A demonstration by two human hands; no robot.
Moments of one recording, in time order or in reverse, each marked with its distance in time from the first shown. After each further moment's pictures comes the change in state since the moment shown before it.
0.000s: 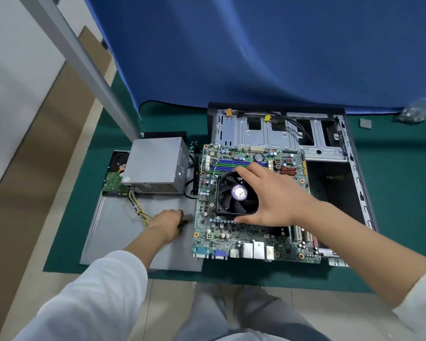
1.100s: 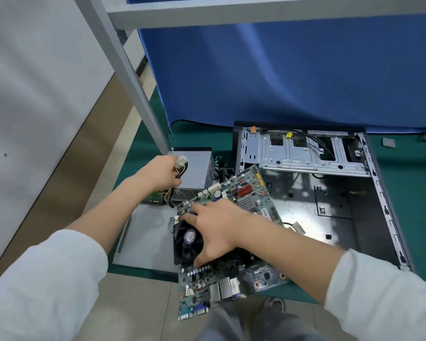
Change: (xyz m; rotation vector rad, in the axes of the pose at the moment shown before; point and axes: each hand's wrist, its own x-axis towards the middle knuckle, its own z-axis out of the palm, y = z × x) left_hand -0.067 -0.051 -0.166 -0.253 0.374 -0.057; right_hand 0.052 -0.138 -0.002 -0.210 -0.089 -0.377
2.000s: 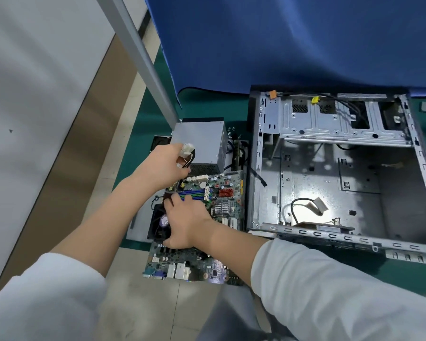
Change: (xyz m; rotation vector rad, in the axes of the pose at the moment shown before) left_hand -0.034 -0.012 0.022 -0.141 0.041 0.007; right_hand 0.093 -0.075 0.076 0.240 -0.048 0.211
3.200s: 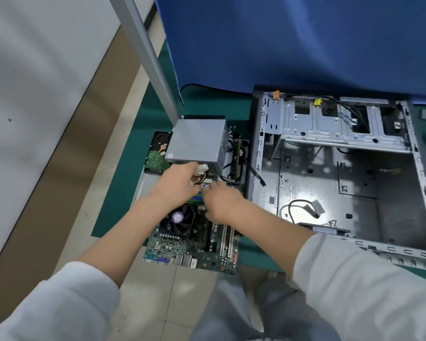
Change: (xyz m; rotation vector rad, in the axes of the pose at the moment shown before) left_hand -0.016 0.003 0.049 0.007 0.006 0.037; right_hand -0.021 0.069 -0.018 0.016 -0.164 0.132
